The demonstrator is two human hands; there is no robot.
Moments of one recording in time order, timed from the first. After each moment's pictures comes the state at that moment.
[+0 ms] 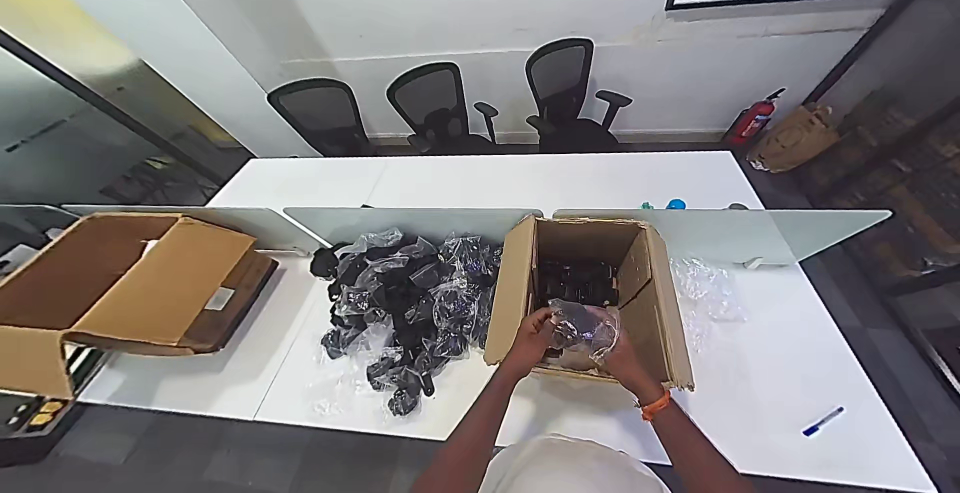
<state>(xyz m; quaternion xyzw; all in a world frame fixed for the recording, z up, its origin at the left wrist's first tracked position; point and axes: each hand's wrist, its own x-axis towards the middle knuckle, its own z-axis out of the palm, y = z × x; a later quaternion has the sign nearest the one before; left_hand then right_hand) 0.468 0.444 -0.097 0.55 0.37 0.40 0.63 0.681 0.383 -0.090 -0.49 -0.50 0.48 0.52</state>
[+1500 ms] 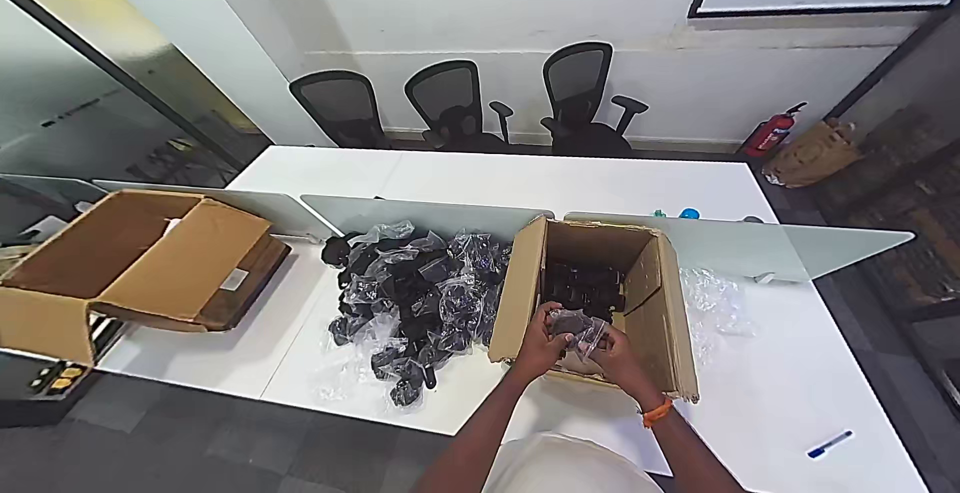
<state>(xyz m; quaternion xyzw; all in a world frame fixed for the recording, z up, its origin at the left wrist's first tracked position) 0.475 0.430 -0.095 0.54 0.38 0.44 0.61 0.676 0.391 -0.097 -0.50 -0.50 0.53 0.46</state>
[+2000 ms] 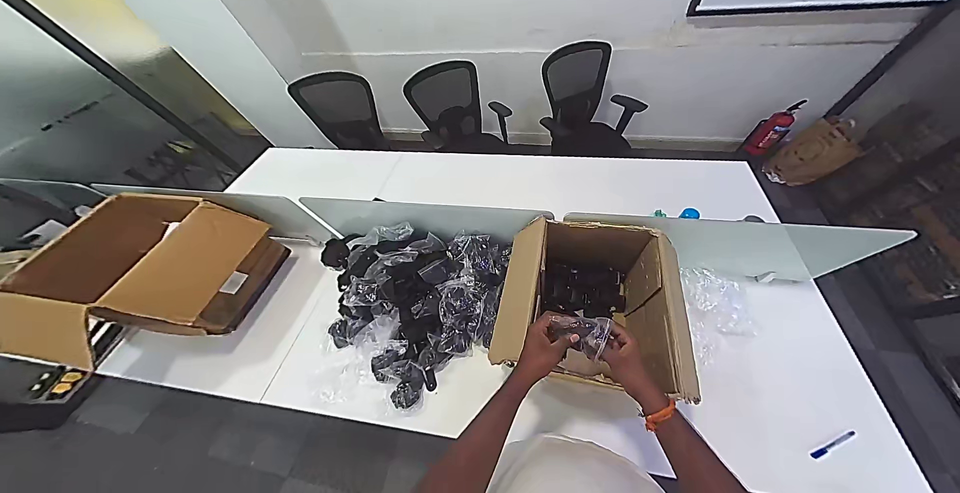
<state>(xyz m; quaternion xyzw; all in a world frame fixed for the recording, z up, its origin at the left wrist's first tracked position) 0.480 0.429 -0.097 0.56 0.41 0.45 0.56 0.680 0.389 -0.096 -0.51 -0.45 0.52 0.52</state>
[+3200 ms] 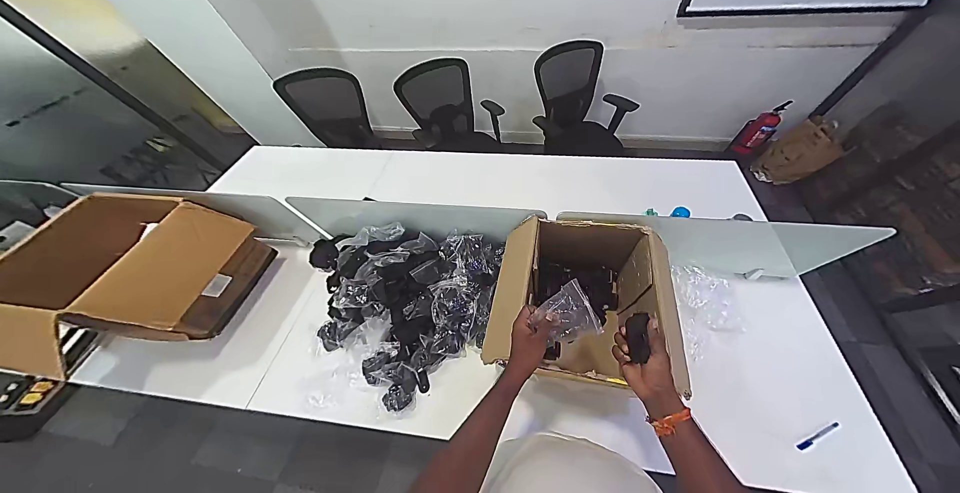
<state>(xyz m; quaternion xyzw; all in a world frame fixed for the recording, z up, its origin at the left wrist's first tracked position) 0.480 0.437 -0.101 0.47 0.46 0.52 0.55 0.713 0.377 -0.091 -0.35 -0.14 0.64 0.67</state>
